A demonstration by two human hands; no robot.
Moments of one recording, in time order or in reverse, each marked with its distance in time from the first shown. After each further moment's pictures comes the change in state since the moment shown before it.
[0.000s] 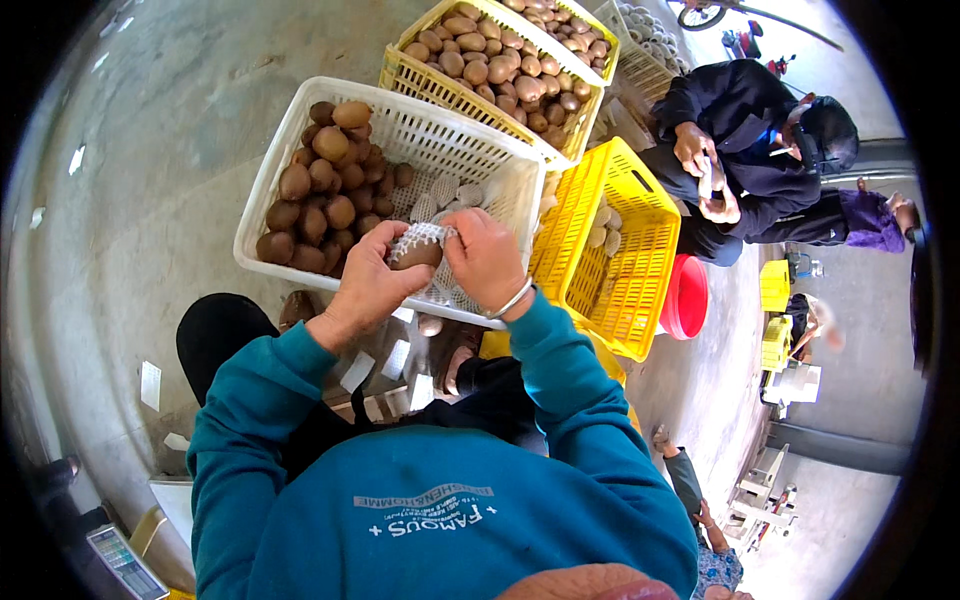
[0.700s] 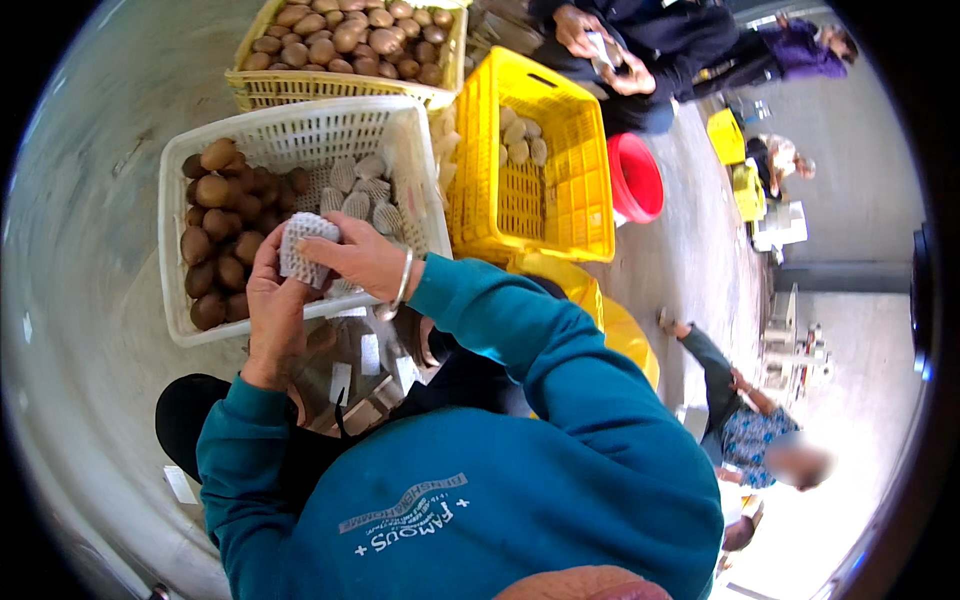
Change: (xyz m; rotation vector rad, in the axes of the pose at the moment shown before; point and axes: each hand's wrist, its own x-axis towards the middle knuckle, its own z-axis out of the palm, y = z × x) left_hand 0.007 -0.005 0.005 -0.456 -0.051 -0.083; right_hand -0.006 -0.010 0.026 1.321 -0.121 0.643
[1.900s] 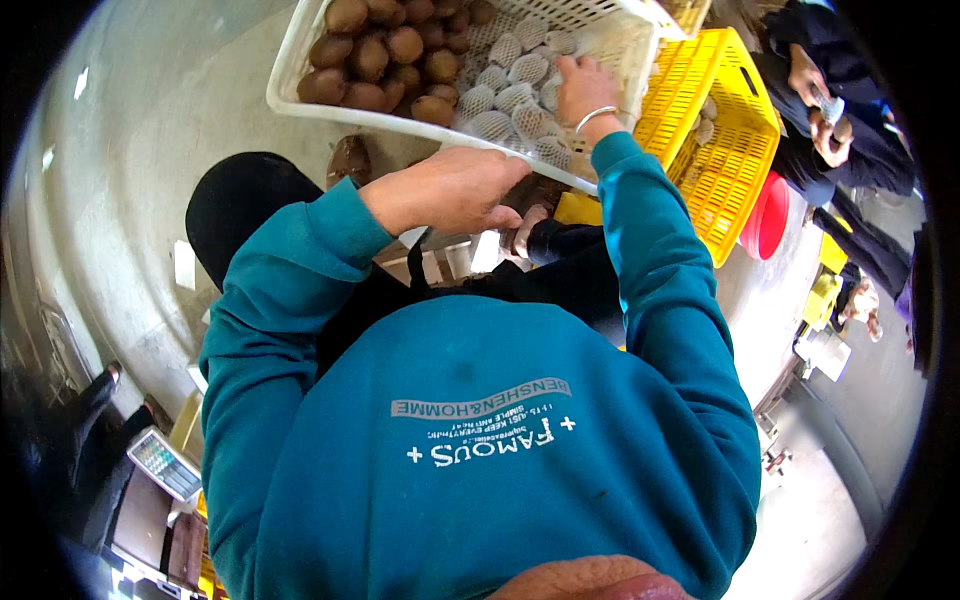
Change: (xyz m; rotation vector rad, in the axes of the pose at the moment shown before) left_hand -0.033 -0.012 -0.017 1.163 -0.831 0.088; right_hand 0.067 0.071 -0.114 -2.004 0.187 -0.033
